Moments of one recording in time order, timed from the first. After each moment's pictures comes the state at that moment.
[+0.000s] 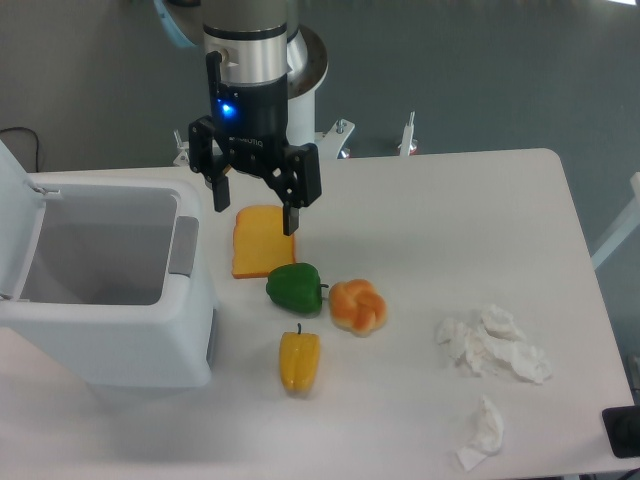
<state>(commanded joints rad) 2.33 -1.59 -1.57 -1.09 1.43 0.82</state>
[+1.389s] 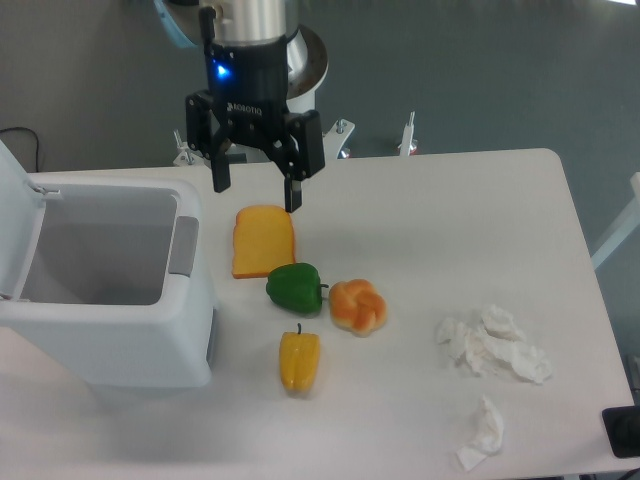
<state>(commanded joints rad) 2.32 -1.54 -1.51 -1.09 1.42 0.74</state>
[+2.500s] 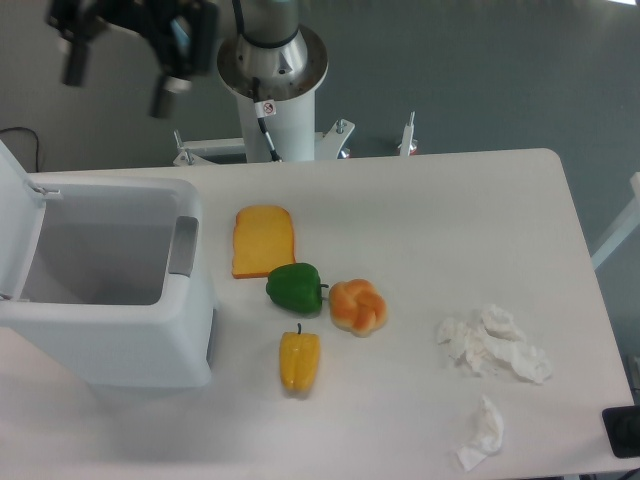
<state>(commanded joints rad) 2.25 -1.42 -1.52 -1.06 0.93 0.46</state>
